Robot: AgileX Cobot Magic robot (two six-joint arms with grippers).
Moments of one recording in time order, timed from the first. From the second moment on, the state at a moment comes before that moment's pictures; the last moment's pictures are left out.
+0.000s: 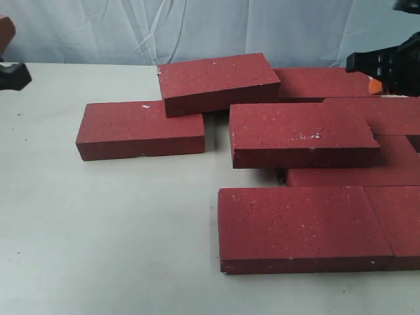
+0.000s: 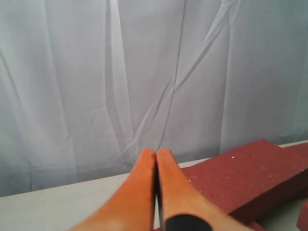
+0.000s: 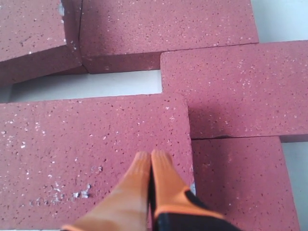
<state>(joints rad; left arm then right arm) -0.05 1.11 -0.46 0.45 -0.63 -0.43 0.08 1.47 -1.01 0.11 0.53 0.04</state>
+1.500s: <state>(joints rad) -0.49 1.50 -0.92 0.32 0.11 -0.49 0.08 1.50 -1.09 0.09 0.50 0.04</state>
